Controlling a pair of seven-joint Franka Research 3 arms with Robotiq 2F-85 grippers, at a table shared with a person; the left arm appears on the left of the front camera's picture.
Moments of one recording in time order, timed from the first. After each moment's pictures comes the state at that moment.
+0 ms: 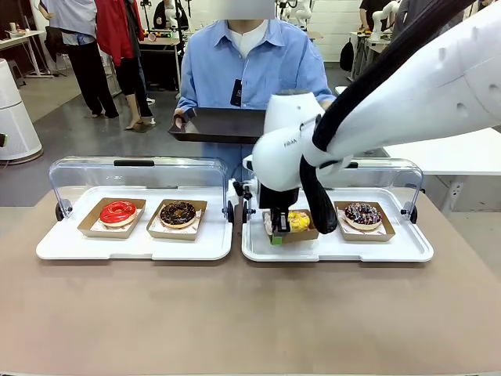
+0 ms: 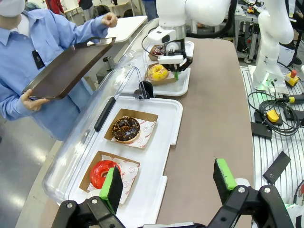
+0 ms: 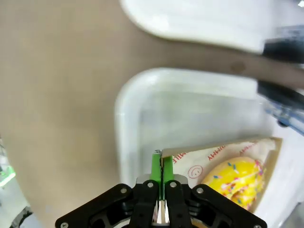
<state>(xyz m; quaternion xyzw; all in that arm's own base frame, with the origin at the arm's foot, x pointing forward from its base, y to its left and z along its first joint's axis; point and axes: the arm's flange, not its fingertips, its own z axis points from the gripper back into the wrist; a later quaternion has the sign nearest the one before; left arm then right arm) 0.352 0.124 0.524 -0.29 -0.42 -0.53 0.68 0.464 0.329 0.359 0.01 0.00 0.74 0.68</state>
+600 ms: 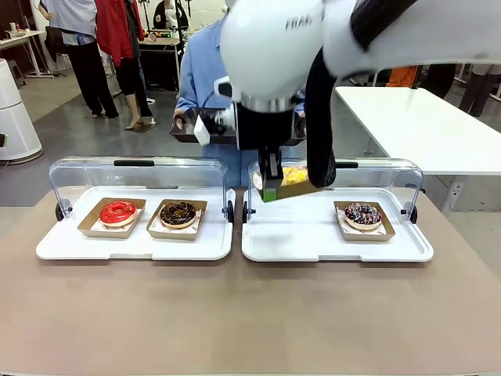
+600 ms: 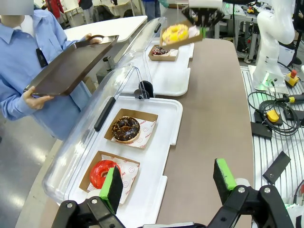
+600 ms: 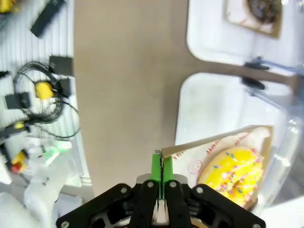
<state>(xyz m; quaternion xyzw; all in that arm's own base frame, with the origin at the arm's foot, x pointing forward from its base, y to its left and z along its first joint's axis) 0.352 0.124 0.524 -0.29 -0.42 -0.53 0.68 0.361 0.358 0.556 -0.04 -0.01 0.72 0.69</state>
